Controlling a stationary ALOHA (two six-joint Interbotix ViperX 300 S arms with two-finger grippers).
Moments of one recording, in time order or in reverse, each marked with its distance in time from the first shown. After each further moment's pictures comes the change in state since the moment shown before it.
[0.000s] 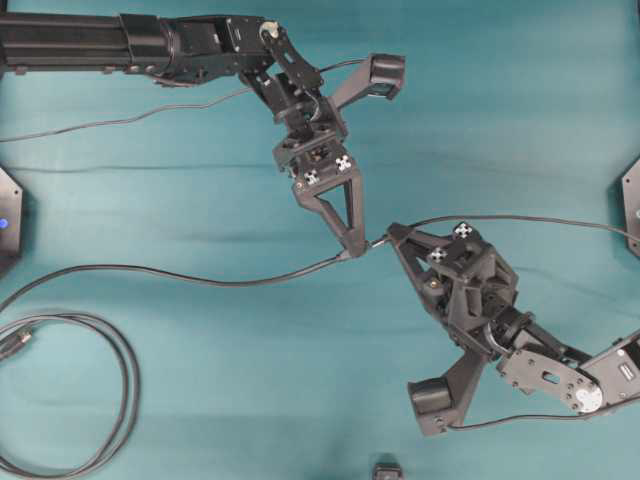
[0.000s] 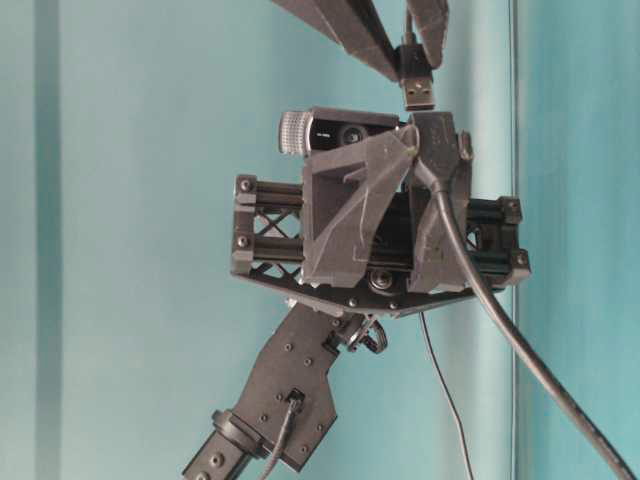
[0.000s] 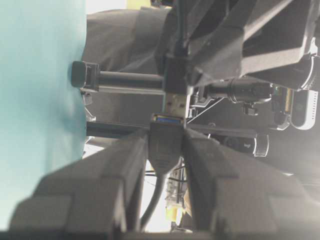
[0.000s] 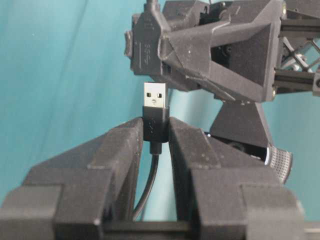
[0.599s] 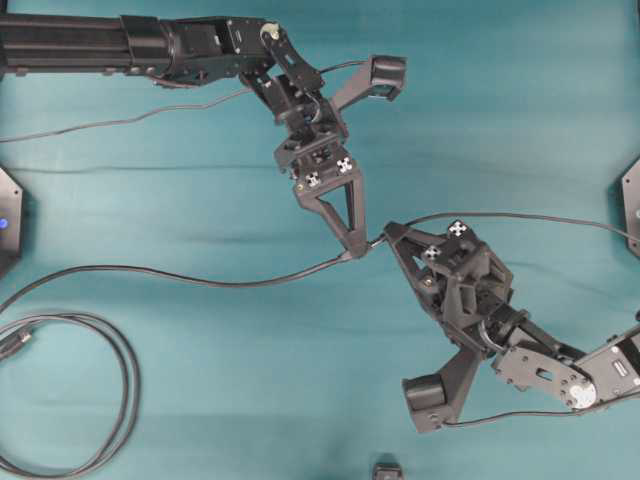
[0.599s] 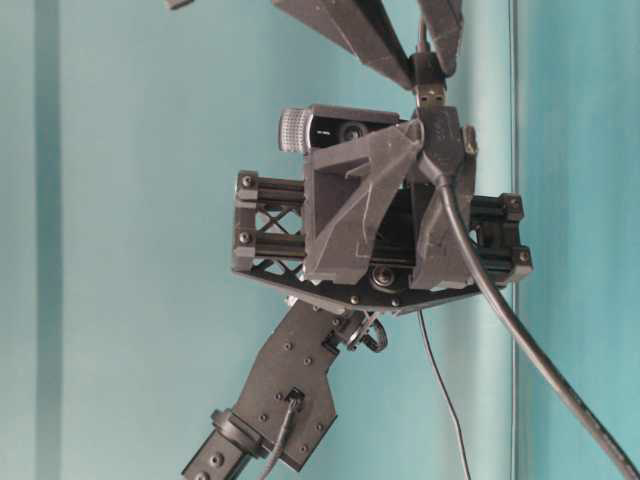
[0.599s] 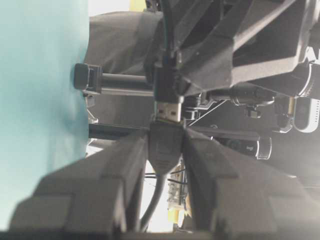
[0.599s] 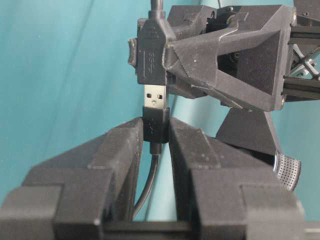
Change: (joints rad) left arm -0.003 0.002 0.000 0.000 -0.008 0.000; right arm -0.011 0.012 -0.002 0.000 -0.020 0.000
